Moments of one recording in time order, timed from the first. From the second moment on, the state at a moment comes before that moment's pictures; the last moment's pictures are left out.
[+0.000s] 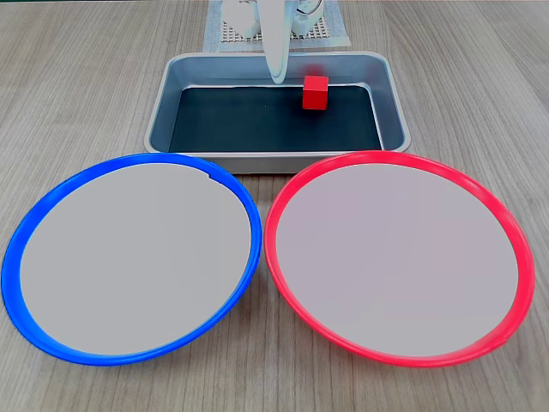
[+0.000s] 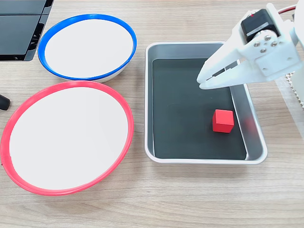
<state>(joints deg) 2.6 189.3 173.2 57.1 7.8</state>
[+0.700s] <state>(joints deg) 2.4 189.3 173.2 57.5 6.5</state>
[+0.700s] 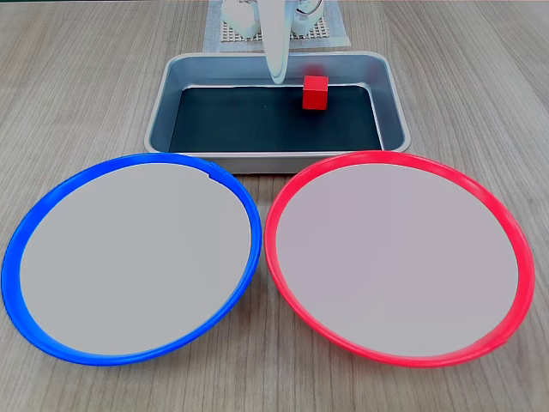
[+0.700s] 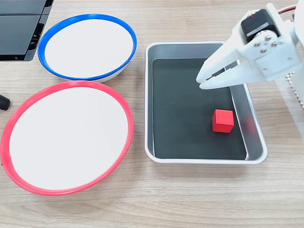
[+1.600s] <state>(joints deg) -5.4 120.0 125.9 86.1 -70.8</state>
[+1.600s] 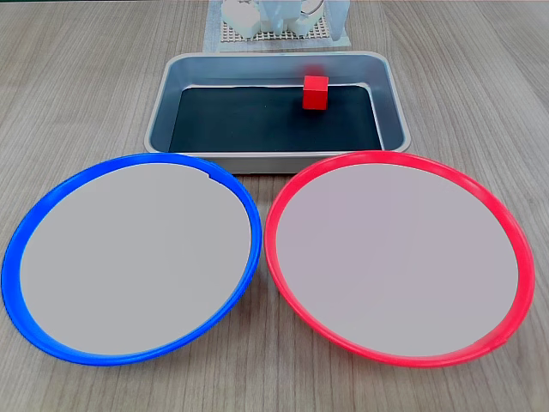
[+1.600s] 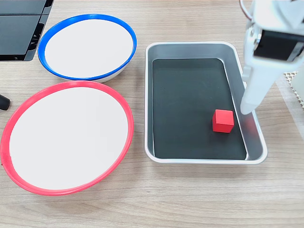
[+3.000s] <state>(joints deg) -9.8 106.8 107.5 68.5 -59.9</state>
